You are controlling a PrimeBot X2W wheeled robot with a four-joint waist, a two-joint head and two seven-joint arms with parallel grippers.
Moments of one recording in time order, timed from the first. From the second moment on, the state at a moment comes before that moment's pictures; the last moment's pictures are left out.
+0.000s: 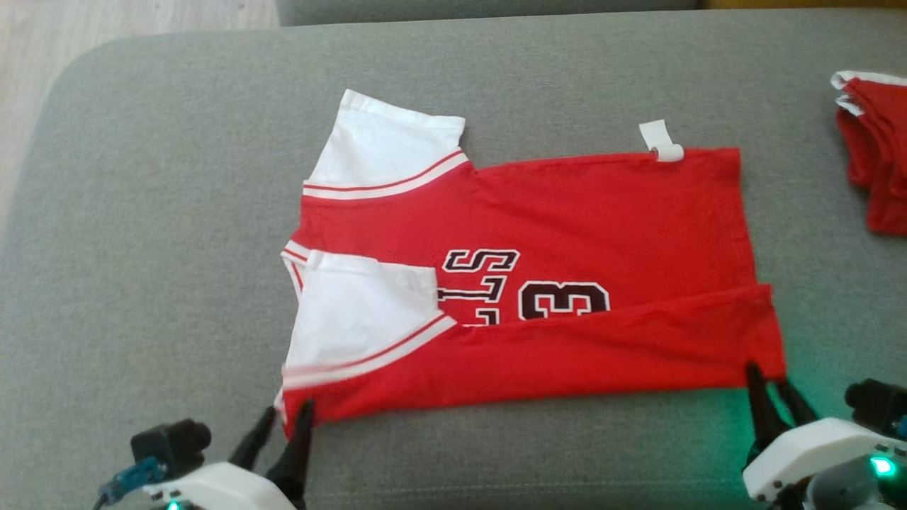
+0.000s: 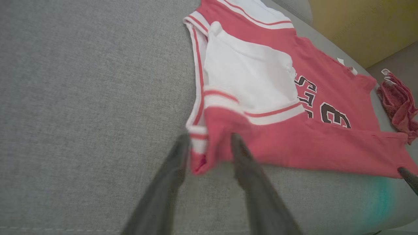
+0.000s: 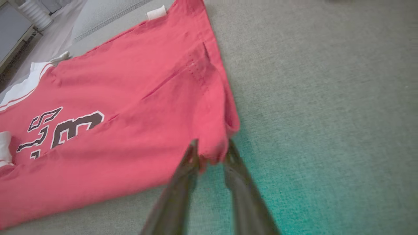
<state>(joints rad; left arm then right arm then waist) 0.24 0.15 -0.22 -0.07 -0.58 0.07 0.14 0.12 -0.04 -0.14 0.14 0.37 0.12 0.22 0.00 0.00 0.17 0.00</state>
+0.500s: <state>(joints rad) -0.17 0.32 -0.19 -0.07 -0.50 0.02 0.29 0.03 -0.04 -0.16 -0.02 0.32 0.12 0.21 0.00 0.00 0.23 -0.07</state>
